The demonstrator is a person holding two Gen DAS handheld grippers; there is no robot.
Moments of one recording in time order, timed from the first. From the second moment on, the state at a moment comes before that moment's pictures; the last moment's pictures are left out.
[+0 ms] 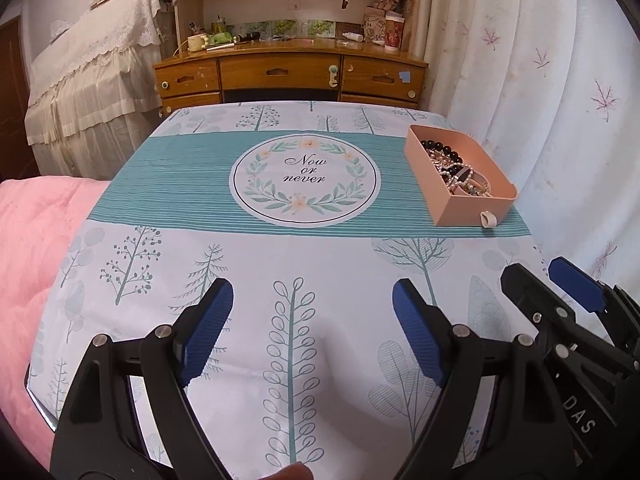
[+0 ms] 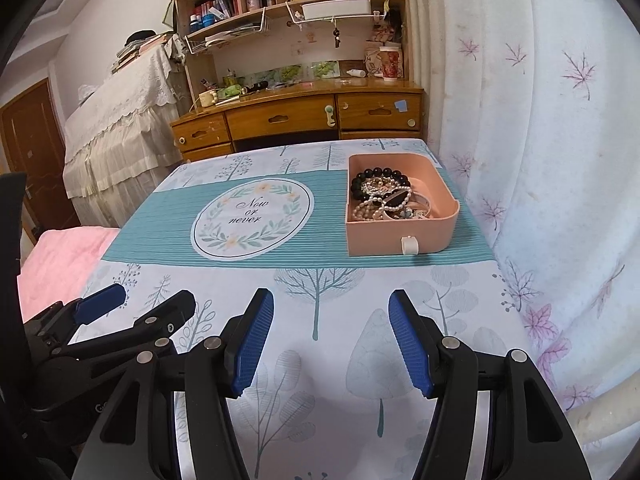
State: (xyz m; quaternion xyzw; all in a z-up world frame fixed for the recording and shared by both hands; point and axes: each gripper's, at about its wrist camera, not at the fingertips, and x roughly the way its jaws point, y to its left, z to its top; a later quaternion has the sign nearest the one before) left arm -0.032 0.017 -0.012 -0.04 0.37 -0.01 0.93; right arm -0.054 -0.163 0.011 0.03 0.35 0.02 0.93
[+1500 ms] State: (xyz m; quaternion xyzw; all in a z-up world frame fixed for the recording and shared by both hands) left arm -0.023 0.020 -0.025 -0.04 0.40 0.00 0.92; right arm -0.043 -0.168 -0.001 0.03 0.38 0.02 0.93
